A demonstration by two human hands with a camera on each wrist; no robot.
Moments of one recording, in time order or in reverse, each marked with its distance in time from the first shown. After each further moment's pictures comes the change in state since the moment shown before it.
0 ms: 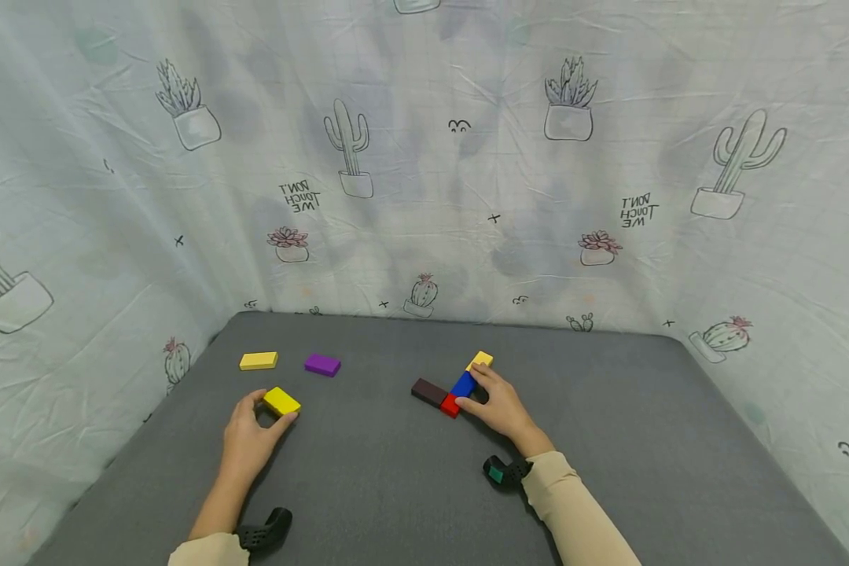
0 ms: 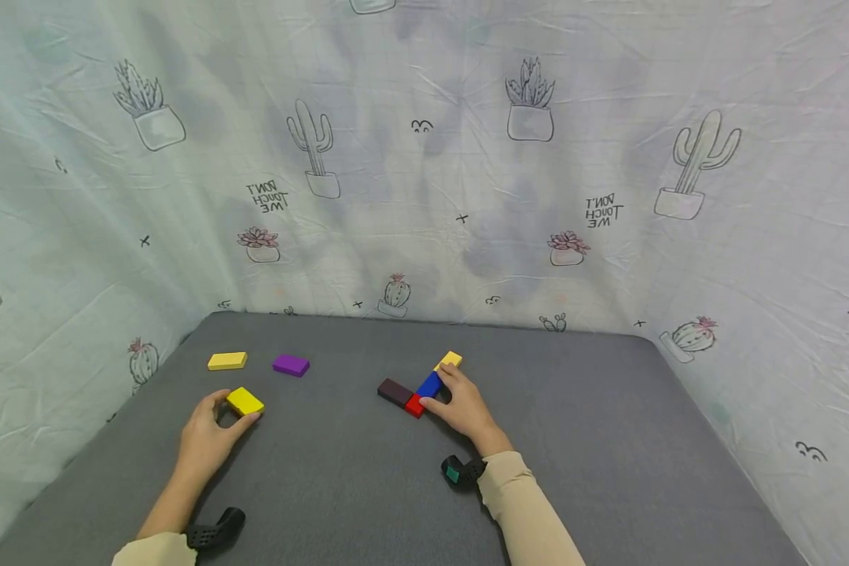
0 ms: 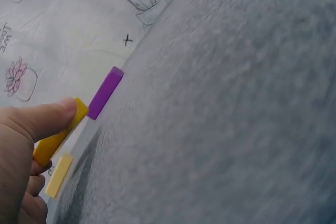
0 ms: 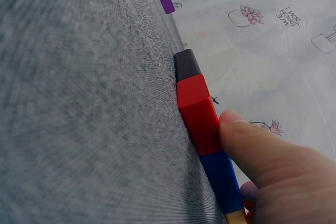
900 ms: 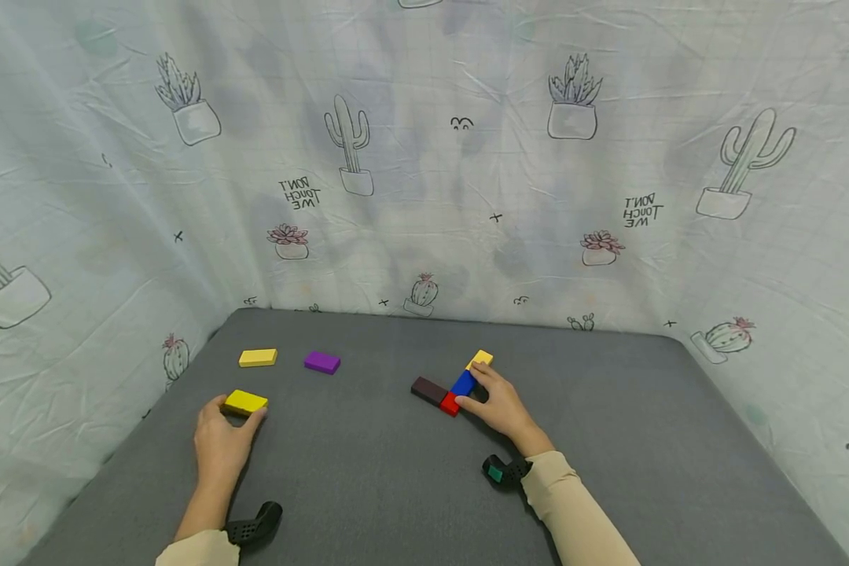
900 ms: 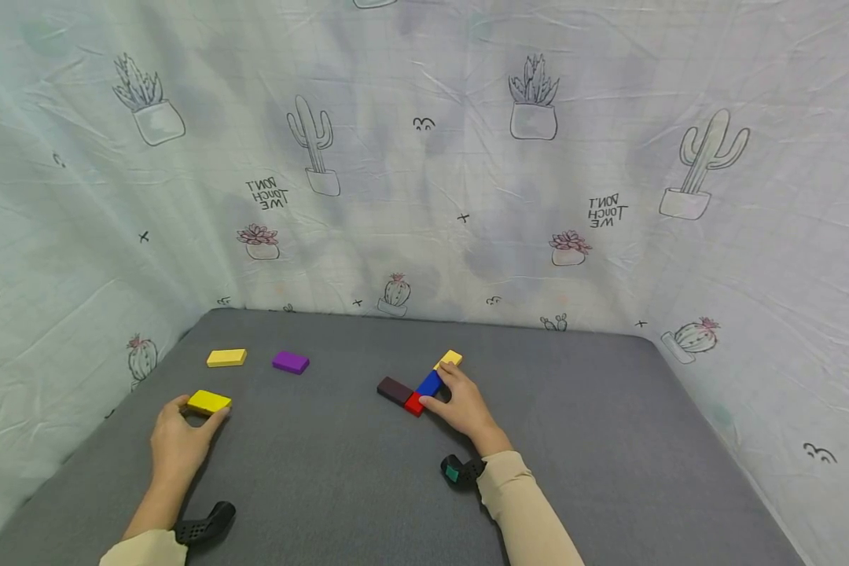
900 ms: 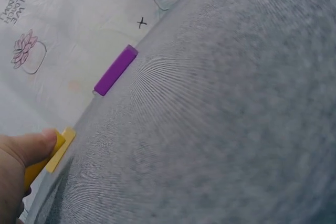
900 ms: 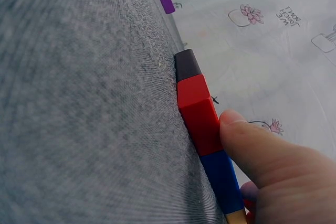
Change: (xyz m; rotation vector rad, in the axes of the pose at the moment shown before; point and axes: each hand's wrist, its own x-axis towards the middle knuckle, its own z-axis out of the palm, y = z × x) left_hand 0.003 -0.014 -0.014 0.016 0.196 -0.149; right_hand 0.003 0.000 0.000 0.008 -0.001 0.012
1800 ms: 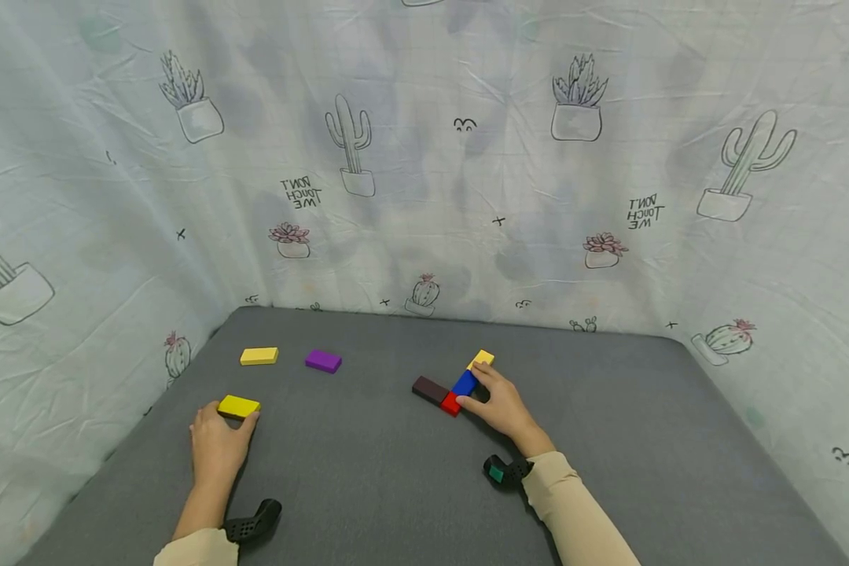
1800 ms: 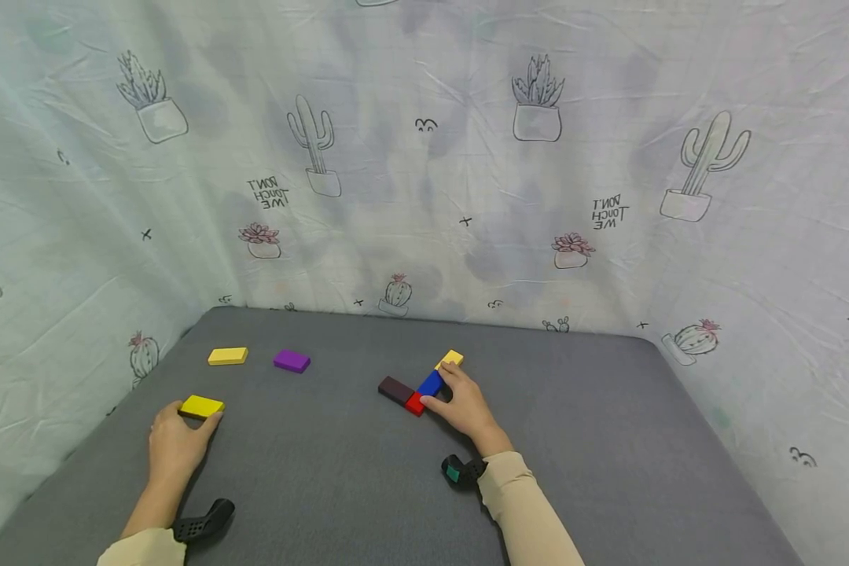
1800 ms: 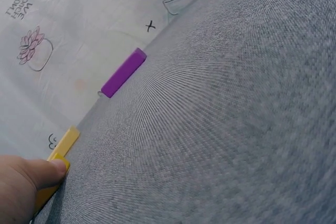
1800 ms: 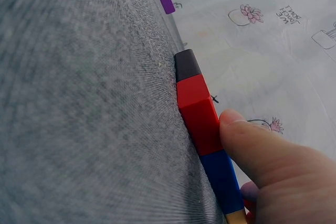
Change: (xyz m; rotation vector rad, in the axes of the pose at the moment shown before) left_hand 0.004 -0.003 -0.005 0.082 -0.030 0.021; right_hand 0.004 0.000 -0.002 -0.013 0.002 0.016
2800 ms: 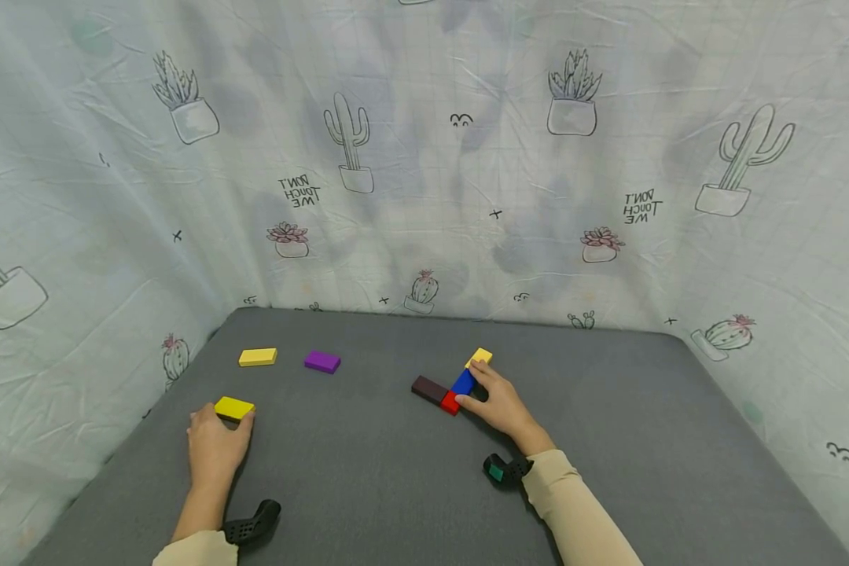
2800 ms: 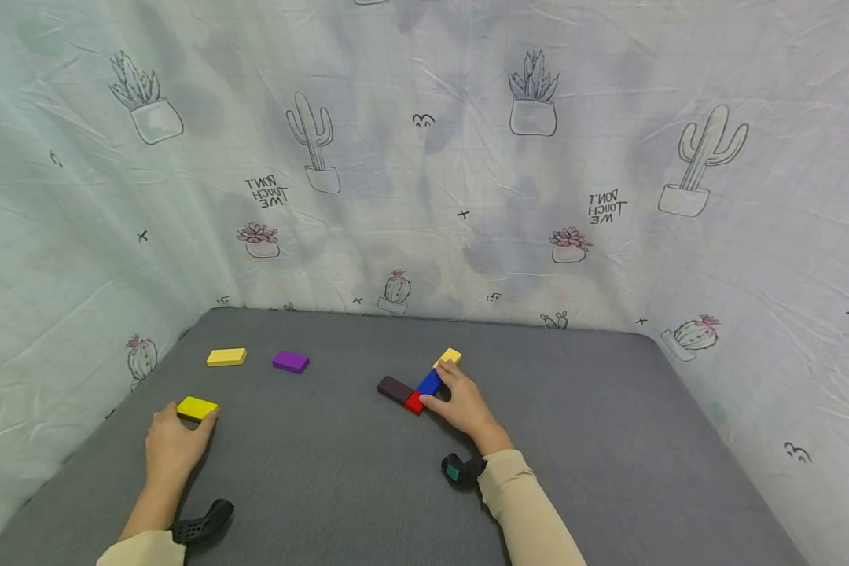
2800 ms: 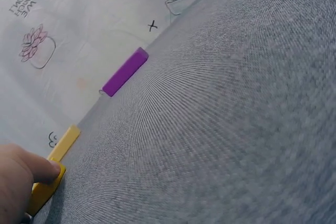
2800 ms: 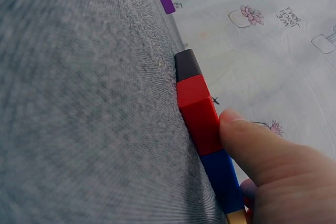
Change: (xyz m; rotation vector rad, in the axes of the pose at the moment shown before) left_hand 0.000 0.001 -0.004 0.005 -0.024 -0.044; right_hand -0.001 0.000 -0.002 0.030 -0.049 -0.017
